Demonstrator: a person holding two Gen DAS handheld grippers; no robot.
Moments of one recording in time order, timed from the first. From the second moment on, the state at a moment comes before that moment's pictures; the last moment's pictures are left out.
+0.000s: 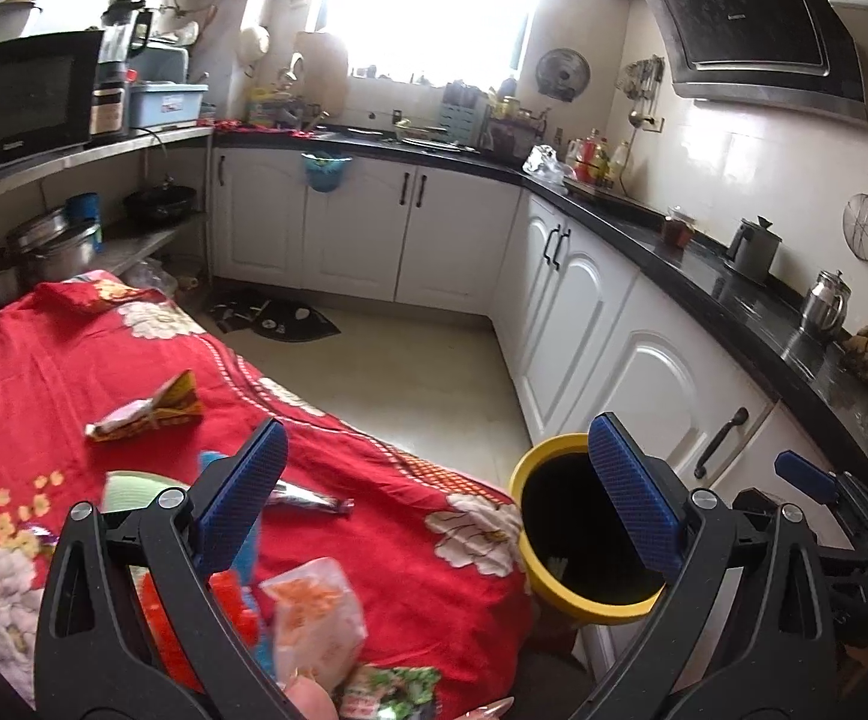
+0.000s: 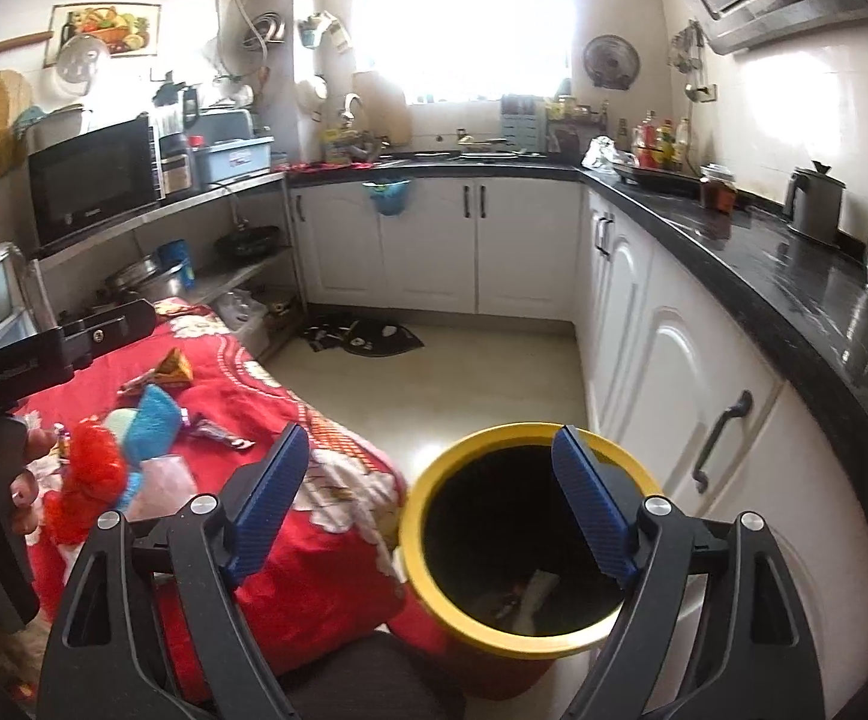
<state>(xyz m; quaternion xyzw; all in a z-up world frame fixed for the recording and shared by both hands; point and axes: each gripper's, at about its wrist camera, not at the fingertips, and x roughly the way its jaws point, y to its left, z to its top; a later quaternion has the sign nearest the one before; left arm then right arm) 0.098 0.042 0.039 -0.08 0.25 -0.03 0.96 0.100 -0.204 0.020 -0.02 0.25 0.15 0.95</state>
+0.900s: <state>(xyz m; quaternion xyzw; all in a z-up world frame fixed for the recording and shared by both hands) 0.043 0.155 0.040 -0.12 0.24 0.09 0.96 0.074 -0.086 0.017 -0.06 0.27 0.29 0.92</state>
